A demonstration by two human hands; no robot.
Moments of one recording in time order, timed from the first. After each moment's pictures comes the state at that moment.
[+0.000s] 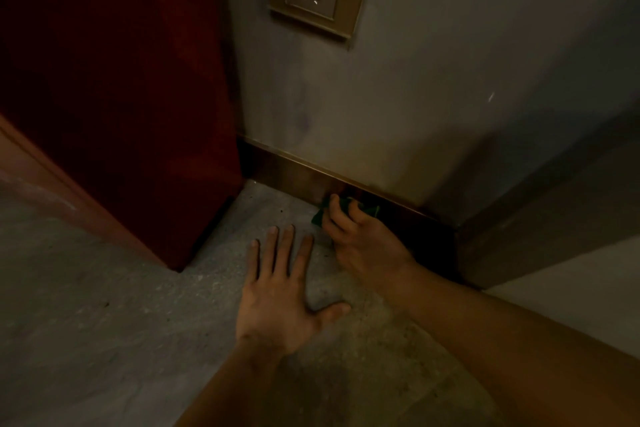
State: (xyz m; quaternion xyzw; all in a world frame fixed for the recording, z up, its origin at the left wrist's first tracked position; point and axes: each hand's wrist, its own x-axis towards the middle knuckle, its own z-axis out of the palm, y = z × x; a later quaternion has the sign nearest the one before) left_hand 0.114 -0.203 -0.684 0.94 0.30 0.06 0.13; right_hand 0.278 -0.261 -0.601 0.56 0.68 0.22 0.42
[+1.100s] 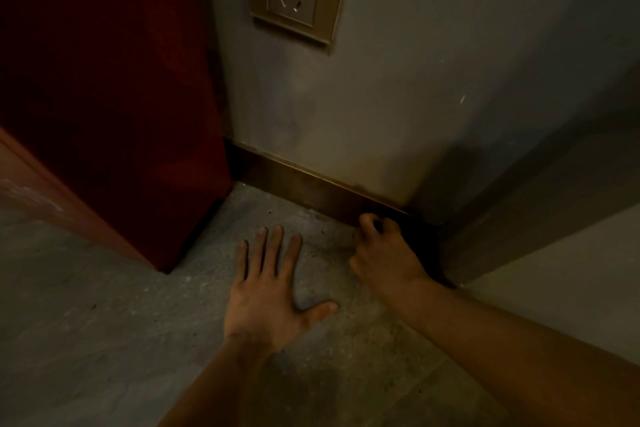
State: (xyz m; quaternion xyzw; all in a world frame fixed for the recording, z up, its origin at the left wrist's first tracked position) left_hand 0.113 -0.203 -0.679 0.94 0.30 0.04 0.13; right_hand 0.279 -0.296 -0.582 0.68 0.58 0.05 0.44
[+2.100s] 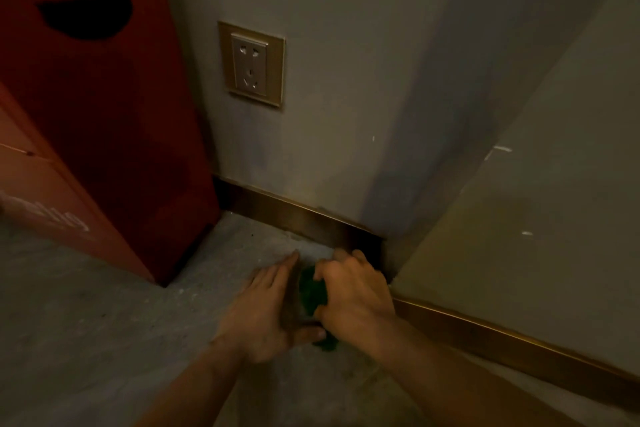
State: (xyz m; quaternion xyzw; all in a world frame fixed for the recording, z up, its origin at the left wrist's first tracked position) left_hand 0.107 -0.234 -0.609 0.92 0.23 0.04 0.30; right_hand 0.228 -0.350 -0.502 0.87 0.47 -0.15 -0.03
